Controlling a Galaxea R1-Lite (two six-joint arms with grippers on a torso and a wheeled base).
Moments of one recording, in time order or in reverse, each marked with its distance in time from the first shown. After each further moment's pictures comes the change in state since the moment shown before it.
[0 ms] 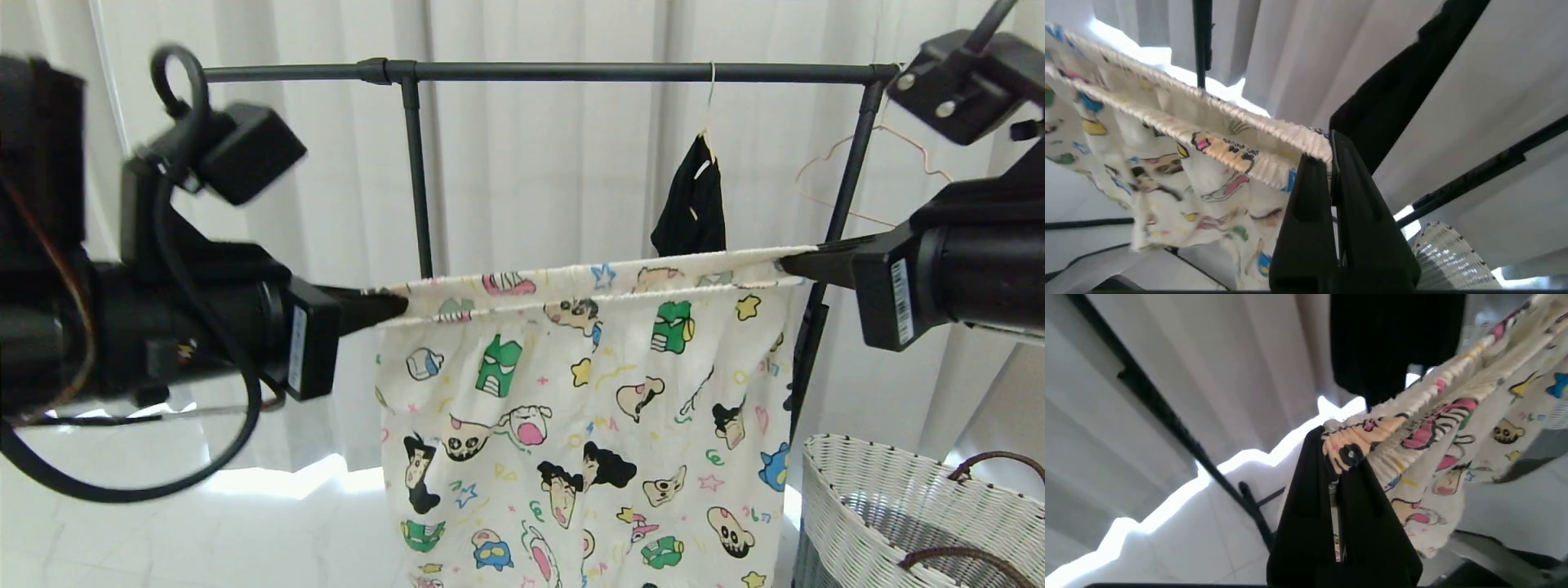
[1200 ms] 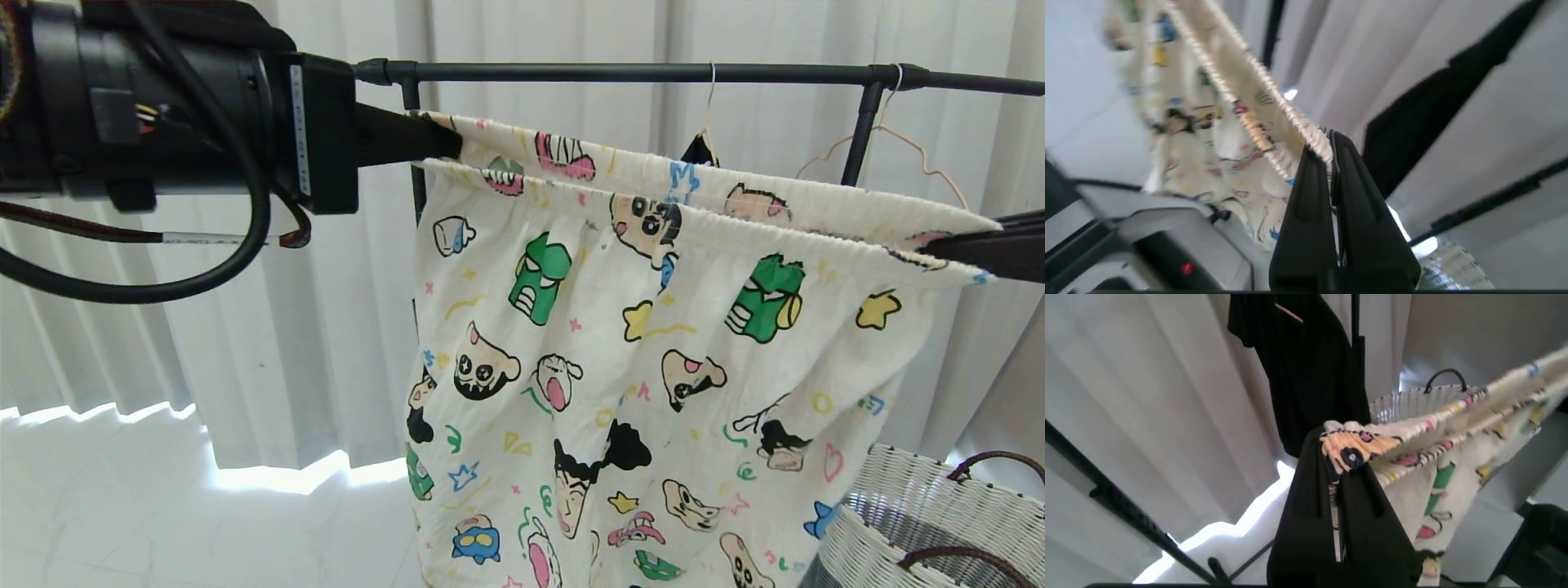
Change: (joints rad) left arm -0.096 0.124 -0.399 0.095 -0.066 -0.008; right arm 0.157 -0.162 -0.160 0.313 0.142 -0.014
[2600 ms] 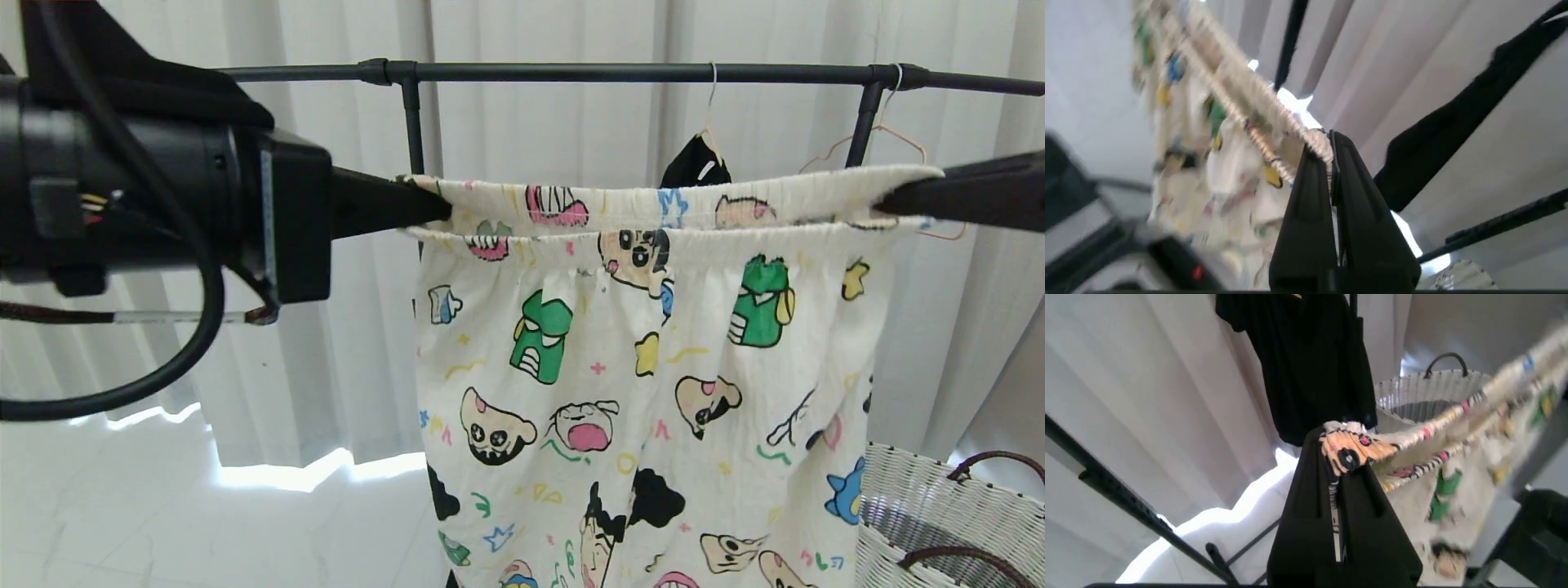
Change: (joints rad) left arm -0.070 -0.089 0.124 0.042 0.057 -0.011; right arm -0.104 0.056 0.006 -0.165 0.038 -0.011
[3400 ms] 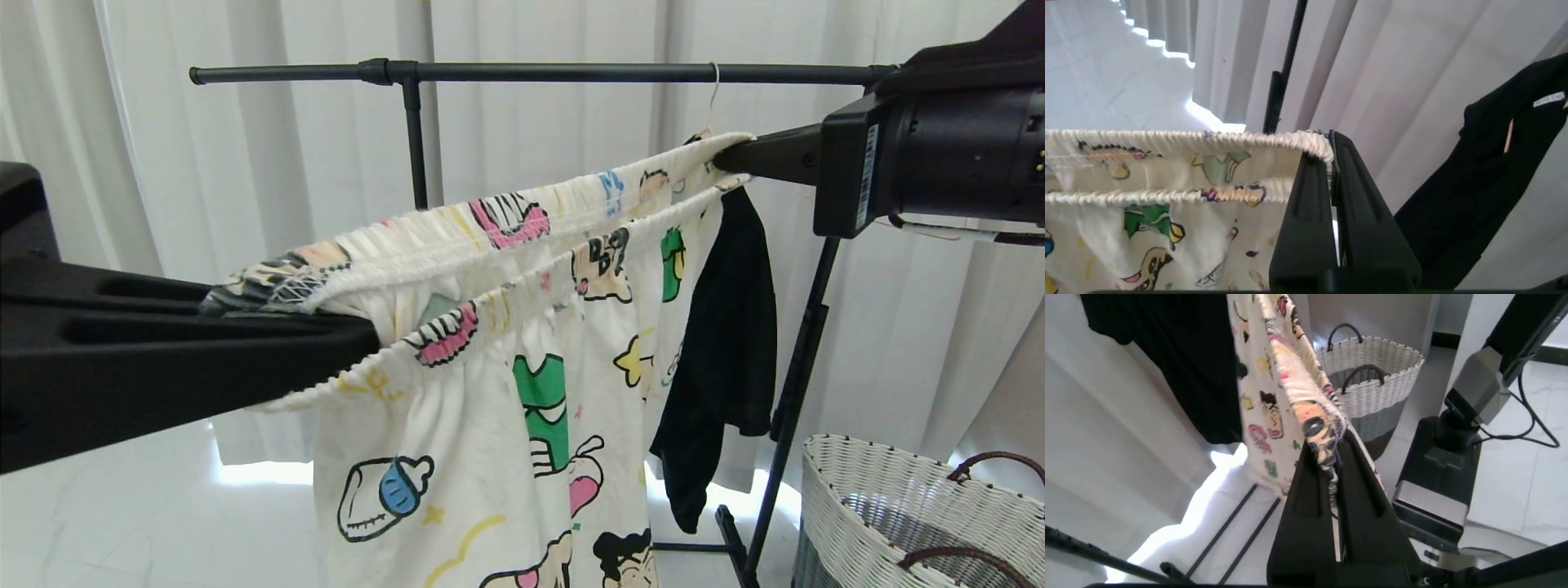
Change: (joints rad) left arm -0.296 -0.210 0.102 0.097 -0.007 0.000; right arm -0.045 0.203 -0.009 -0.295 0.048 -0.012
